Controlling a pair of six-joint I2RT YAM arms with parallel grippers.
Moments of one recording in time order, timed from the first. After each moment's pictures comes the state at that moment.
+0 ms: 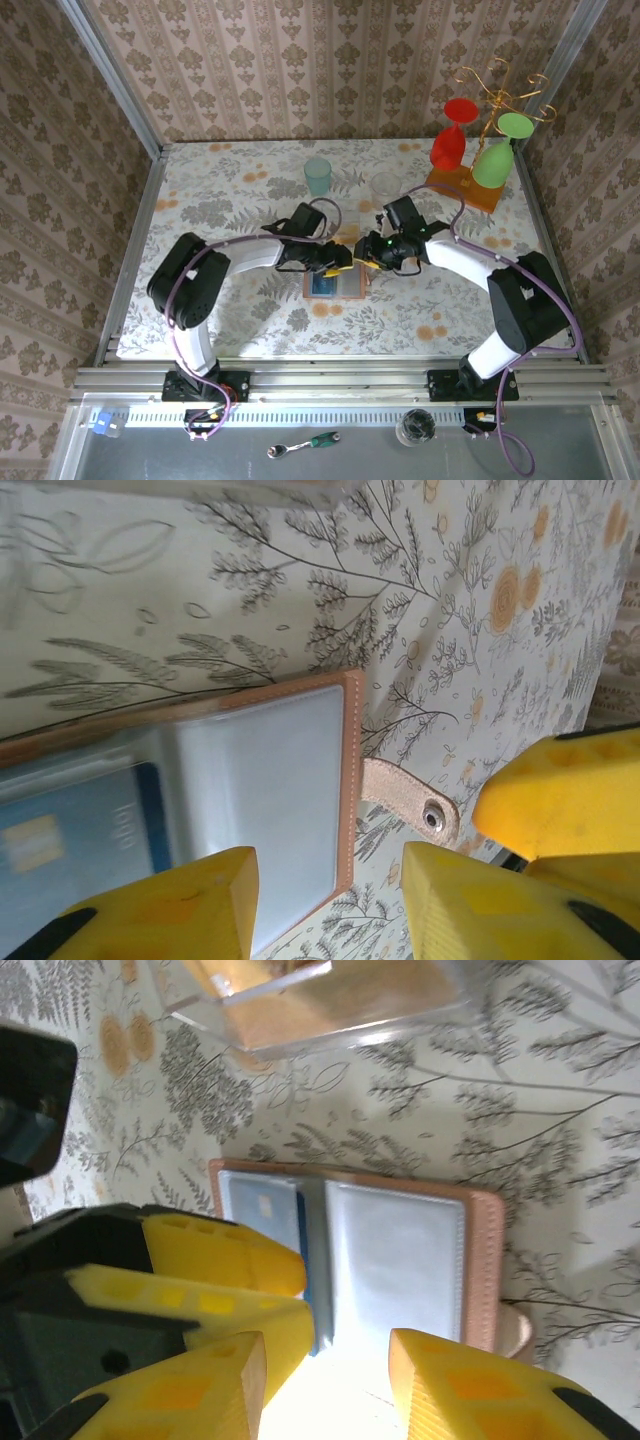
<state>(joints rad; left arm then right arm) -0.68 1.78 1.02 -0.20 0.59 -0.82 0.46 1.58 0.94 -0.35 -0.46 0.77</state>
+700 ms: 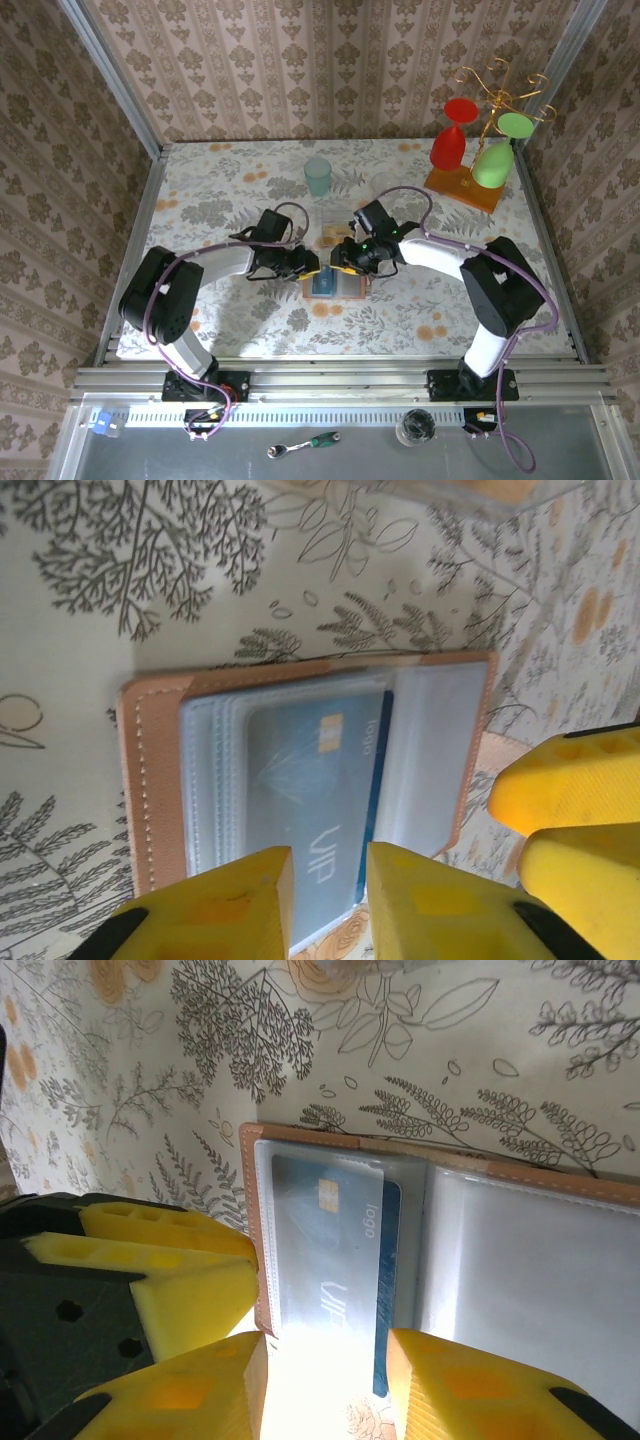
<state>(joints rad) -0.56 1.66 0.84 -0.23 0.58 -0.75 0.58 1.75 1.04 -0.32 -0.46 0.81</state>
